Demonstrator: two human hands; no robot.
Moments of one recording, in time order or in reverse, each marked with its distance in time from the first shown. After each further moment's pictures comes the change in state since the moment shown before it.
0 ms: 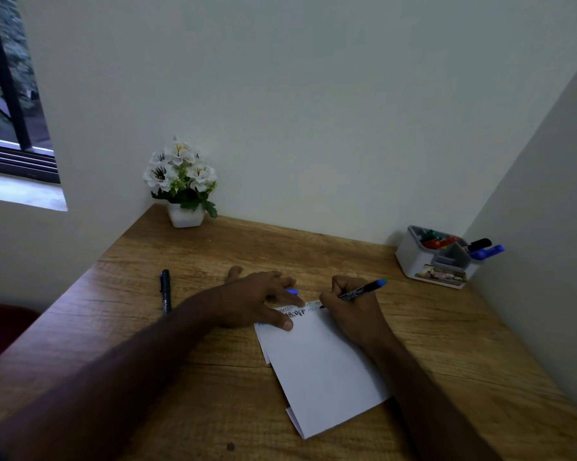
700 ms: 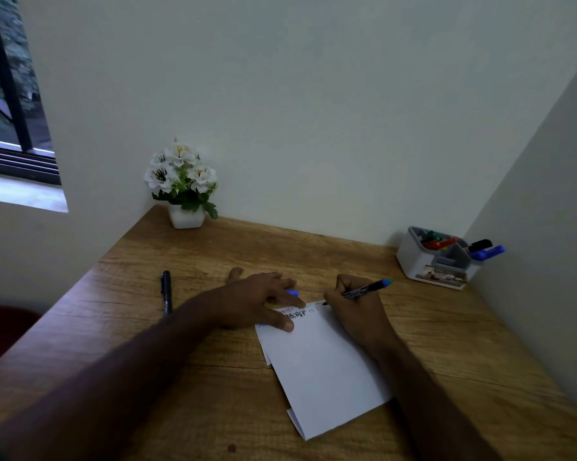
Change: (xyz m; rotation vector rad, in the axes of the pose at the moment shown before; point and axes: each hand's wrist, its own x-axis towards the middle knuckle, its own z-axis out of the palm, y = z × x) left_hand -0.001 0.001 0.000 0.002 0.005 0.002; right_hand 0.001 0.001 -0.002 0.039 0.042 0.025
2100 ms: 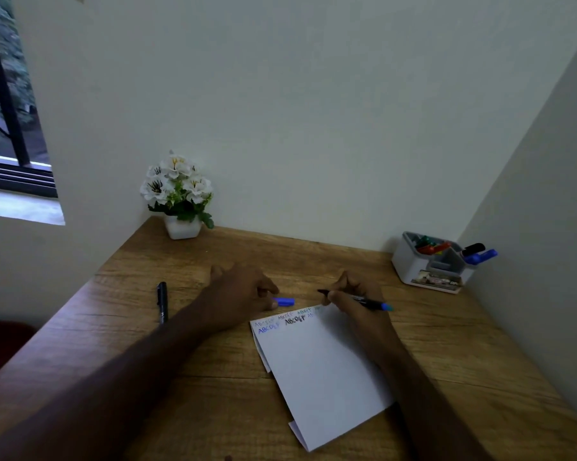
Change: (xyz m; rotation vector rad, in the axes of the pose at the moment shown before) left_hand -0.003 -0.006 -0.006 -0.002 0.431 -0.118; right_hand -0.011 -0.023 -0.015 0.131 -0.019 -0.142
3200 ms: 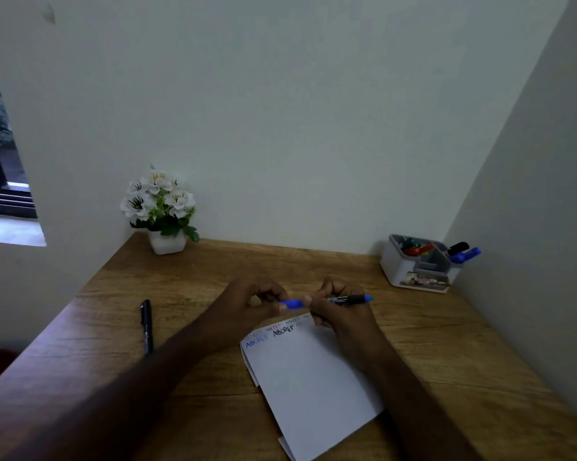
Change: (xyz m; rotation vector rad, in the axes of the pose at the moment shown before) left_hand -0.003 0.025 0.004 -0.606 0.063 0.203; right_hand 0.002 -0.006 0.006 0.364 -0.120 0.084
